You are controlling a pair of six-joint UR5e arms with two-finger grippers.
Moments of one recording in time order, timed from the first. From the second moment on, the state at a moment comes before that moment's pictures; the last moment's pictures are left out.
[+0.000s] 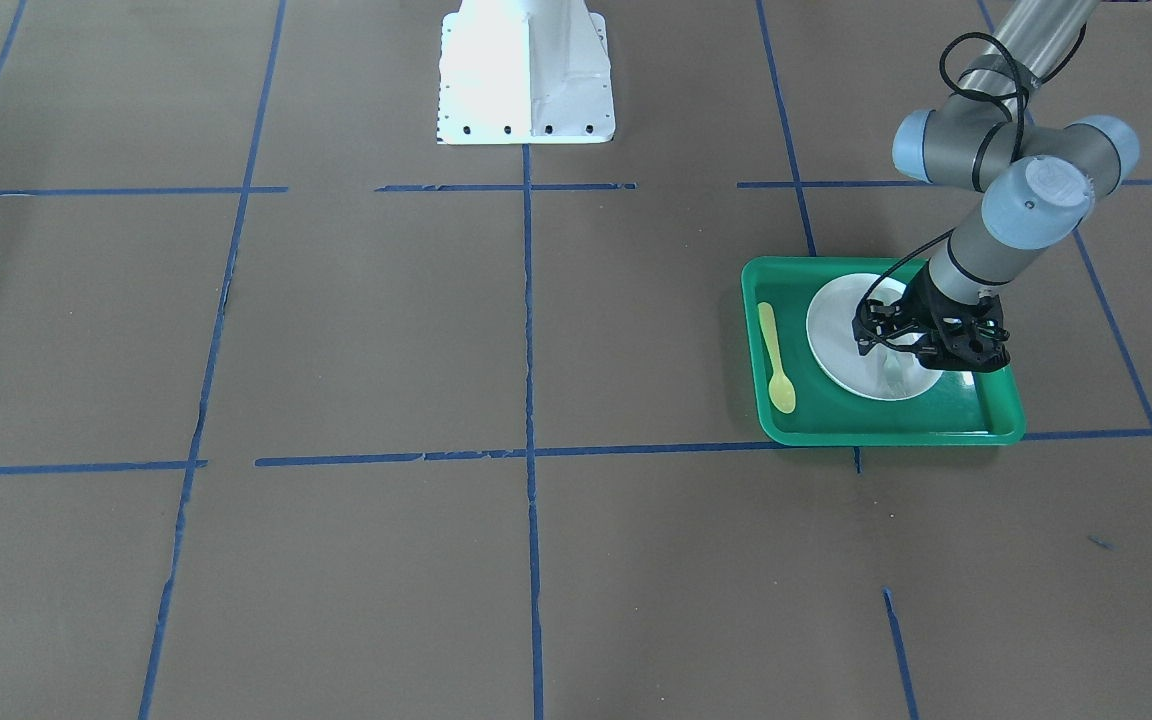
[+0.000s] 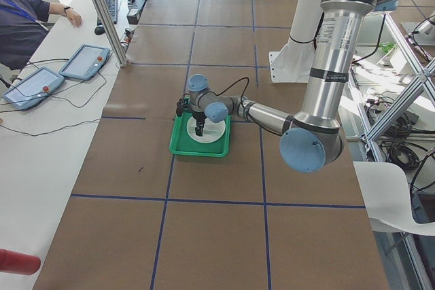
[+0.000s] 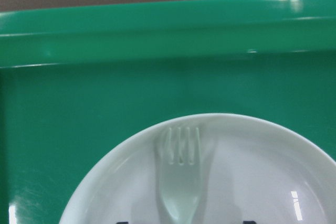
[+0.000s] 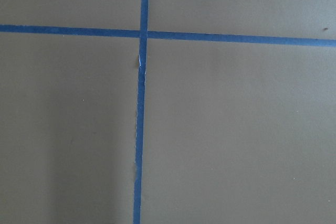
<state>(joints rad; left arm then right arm) -0.83 -1.75 -1.60 -1.99 -2.11 -0.83 1.60 -1.70 1.72 -1.63 2.29 -0.06</state>
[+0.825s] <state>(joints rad) -0.83 -1.74 -1.60 -1.99 -2.11 -0.84 1.60 -1.70 1.72 -1.63 2.29 -0.06</state>
